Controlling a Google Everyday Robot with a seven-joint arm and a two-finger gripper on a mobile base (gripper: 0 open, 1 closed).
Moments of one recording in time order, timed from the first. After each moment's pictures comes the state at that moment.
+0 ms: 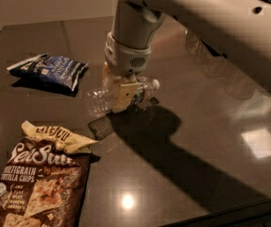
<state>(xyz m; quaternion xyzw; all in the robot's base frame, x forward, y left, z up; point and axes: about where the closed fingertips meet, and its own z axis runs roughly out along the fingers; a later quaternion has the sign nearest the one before) 0.502 0.035 0.889 -0.84 0.52 0.10 0.12</state>
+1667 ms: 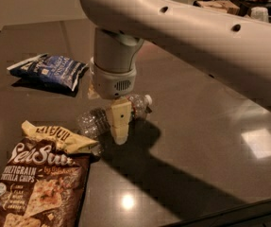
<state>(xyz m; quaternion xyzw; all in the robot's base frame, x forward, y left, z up) 0.462 0.054 0.857 -0.86 0.51 0.08 0.07</state>
